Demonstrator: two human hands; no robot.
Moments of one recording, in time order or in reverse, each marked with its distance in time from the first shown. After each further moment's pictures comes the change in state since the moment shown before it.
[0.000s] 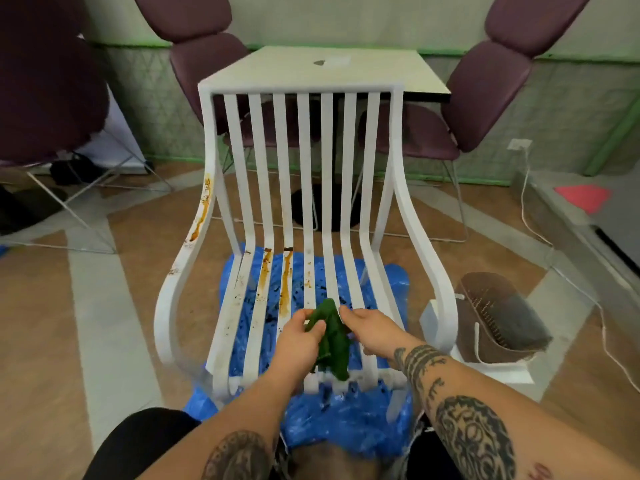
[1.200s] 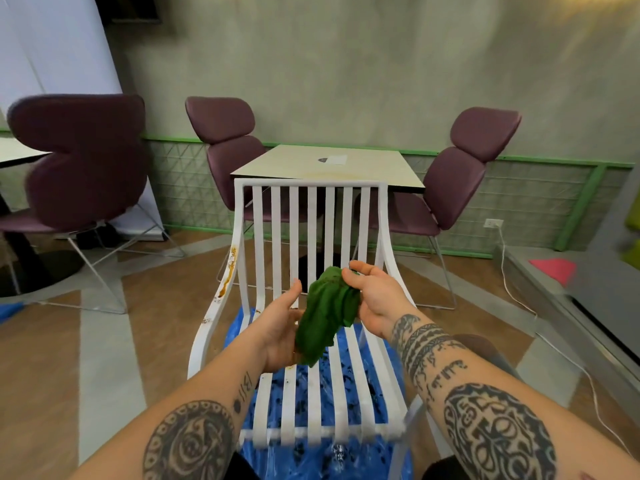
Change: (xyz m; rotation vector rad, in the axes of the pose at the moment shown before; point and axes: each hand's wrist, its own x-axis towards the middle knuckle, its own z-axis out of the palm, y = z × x) left_hand -0.069 0.138 -0.077 -0.412 -0.328 -0.170; right_hand -0.099 -0.153 -0.050 1.021 0.136 -0.254
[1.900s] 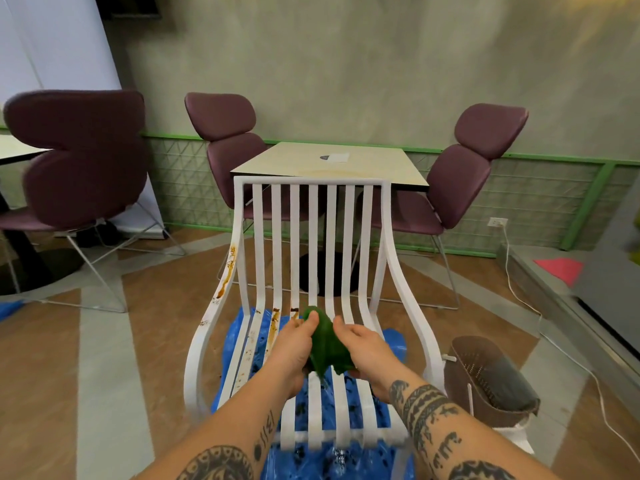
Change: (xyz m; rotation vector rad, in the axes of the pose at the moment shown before) left_hand 0.027 -0.041 0.017 -0.034 0.229 0.206; right_hand -0.016 0.074 -0.029 -0.577 -0.030 0.043
